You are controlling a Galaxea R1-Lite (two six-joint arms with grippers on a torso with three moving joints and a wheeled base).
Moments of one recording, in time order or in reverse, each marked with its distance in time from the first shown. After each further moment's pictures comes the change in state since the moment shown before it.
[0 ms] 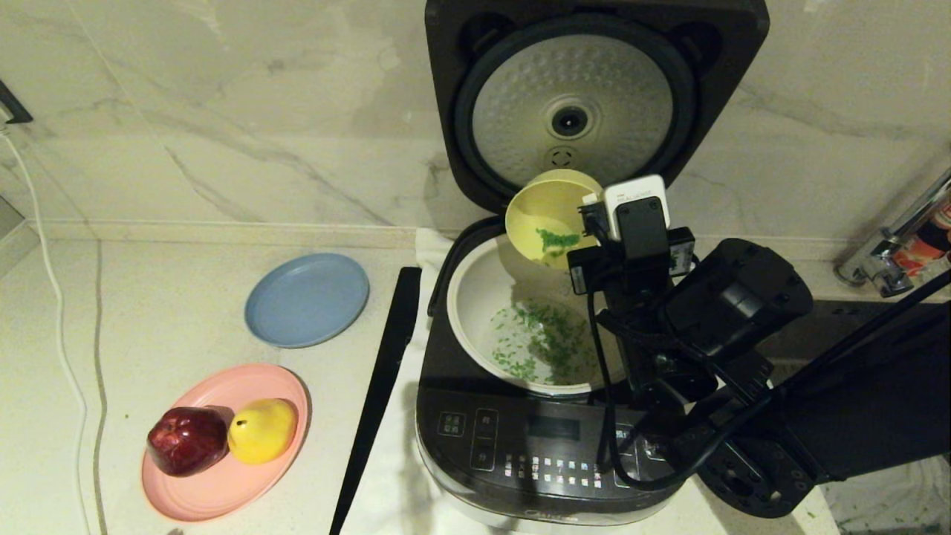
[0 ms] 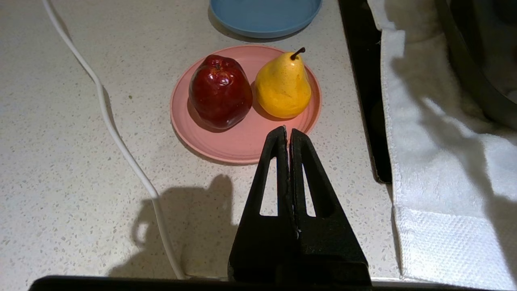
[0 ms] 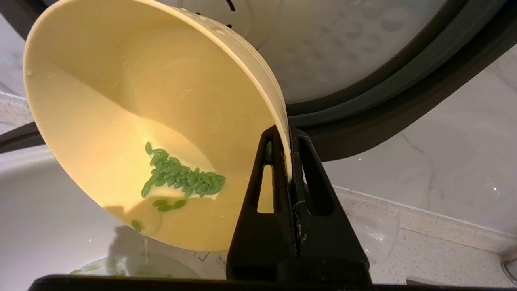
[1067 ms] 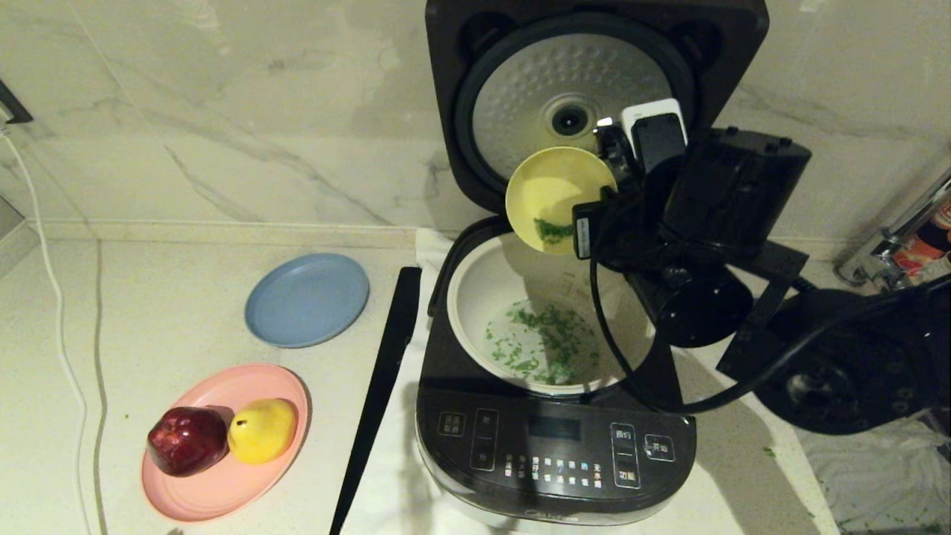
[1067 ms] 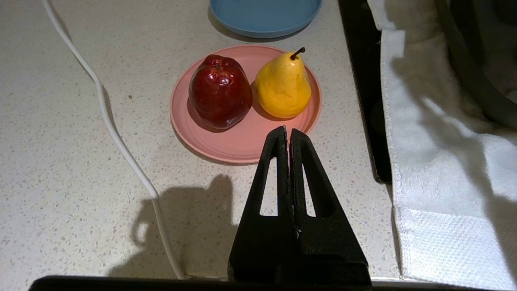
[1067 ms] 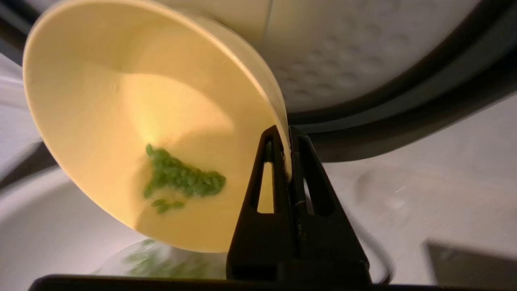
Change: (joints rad) left arm 0.000 0.000 0.000 0.000 0.000 0.000; right arm -0.011 -0.158 -0.285 0.773 -0.037 0.357
